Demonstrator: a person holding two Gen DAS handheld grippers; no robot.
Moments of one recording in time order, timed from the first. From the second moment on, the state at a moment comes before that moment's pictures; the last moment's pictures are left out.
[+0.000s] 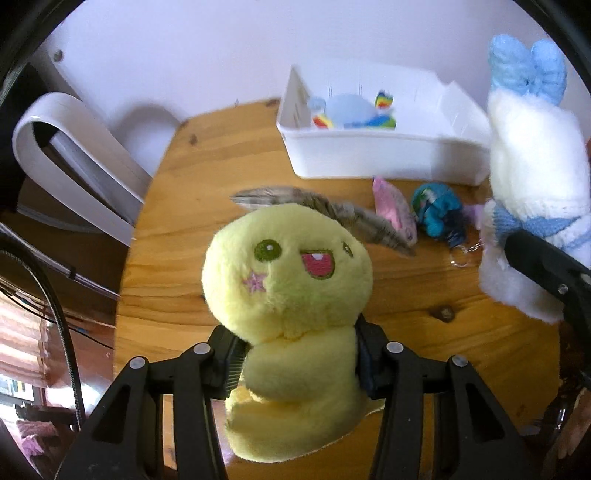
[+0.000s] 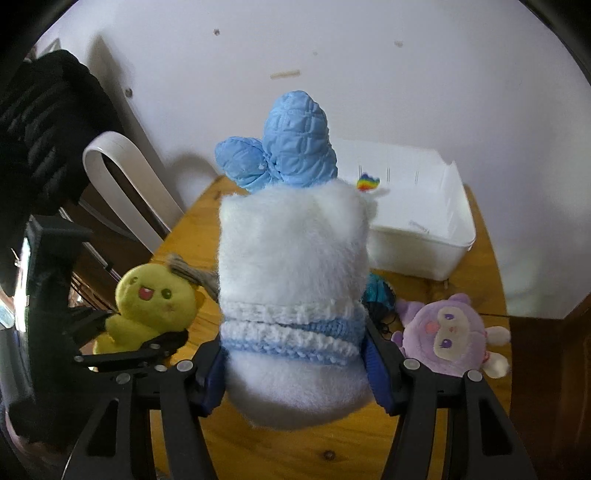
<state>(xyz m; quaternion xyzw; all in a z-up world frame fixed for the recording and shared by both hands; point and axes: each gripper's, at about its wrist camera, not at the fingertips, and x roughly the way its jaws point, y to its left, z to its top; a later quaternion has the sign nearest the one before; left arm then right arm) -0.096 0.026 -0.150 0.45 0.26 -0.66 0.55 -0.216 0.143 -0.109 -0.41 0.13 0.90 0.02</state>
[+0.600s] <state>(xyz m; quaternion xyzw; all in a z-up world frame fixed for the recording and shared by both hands) -0.075 0.059 -0.039 0.37 0.19 -0.71 0.57 -0.163 0.145 -0.041 -0.33 0.11 0.94 0.03</state>
